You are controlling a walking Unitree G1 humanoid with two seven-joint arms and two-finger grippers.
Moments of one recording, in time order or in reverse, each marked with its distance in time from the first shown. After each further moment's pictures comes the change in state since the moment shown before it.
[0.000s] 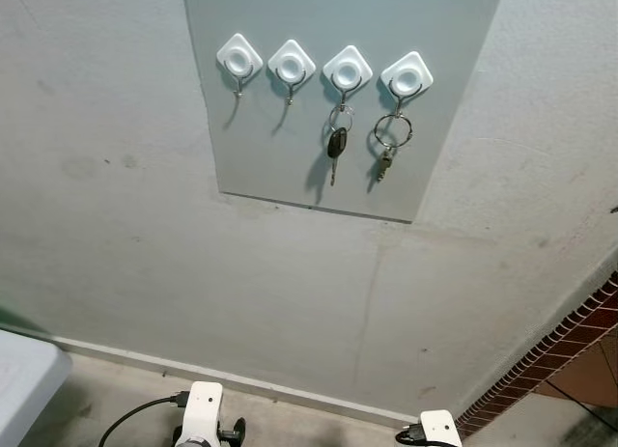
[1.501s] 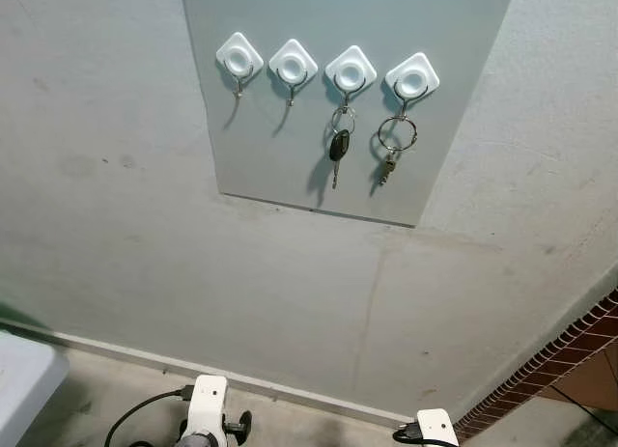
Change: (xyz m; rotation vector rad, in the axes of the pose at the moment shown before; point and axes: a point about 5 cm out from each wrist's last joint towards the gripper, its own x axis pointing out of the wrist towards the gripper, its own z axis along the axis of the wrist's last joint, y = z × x) left arm 0.002 -0.004 0.007 -0.018 -0.010 -0.030; right arm 0.000 0.002 -0.002 -0.009 0.015 0.020
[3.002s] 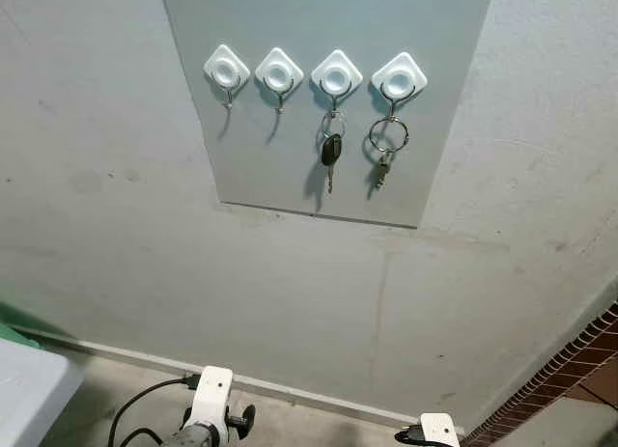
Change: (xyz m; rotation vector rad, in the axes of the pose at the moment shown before) left arm 0.002 0.001 0.009 0.070 -0.004 -0.045; right arm 0.000 0.004 -0.004 0.063 -0.005 -0.007
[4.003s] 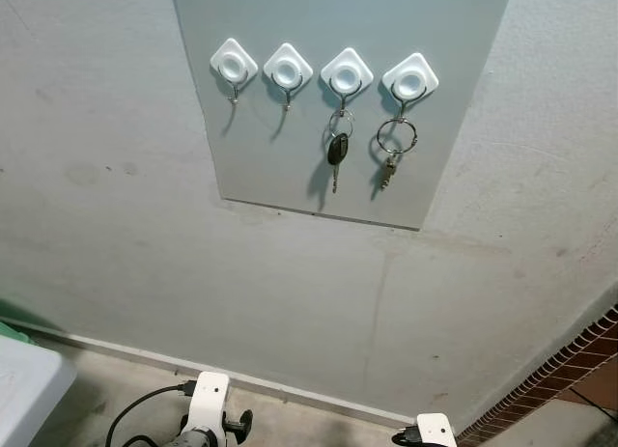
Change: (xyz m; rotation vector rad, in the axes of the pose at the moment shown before) left arm -0.001 0.001 -0.005 -0.029 0.008 0.013; right arm 0.000 0.001 -0.001 -0.027 0.011 0.012
